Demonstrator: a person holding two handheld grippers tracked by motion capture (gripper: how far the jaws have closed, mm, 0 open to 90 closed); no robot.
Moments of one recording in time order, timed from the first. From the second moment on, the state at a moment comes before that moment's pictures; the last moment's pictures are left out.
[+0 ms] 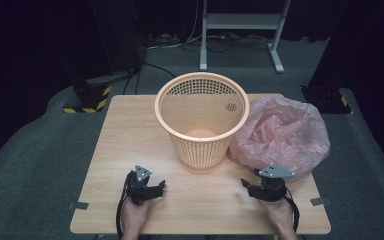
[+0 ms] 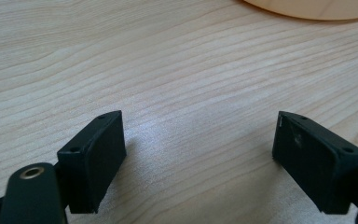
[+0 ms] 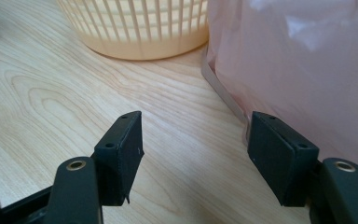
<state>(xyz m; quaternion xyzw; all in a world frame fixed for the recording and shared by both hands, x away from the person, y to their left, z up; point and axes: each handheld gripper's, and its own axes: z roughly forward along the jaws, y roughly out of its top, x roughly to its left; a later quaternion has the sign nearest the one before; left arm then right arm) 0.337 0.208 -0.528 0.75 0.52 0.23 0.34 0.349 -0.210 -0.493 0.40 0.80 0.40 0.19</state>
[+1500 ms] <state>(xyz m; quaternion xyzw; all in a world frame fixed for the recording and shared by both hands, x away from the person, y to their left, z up) 0.337 0.209 -0.528 0.75 0.52 0.22 0.34 0.353 -0.211 -0.441 0.38 0.79 0.43 0.21</state>
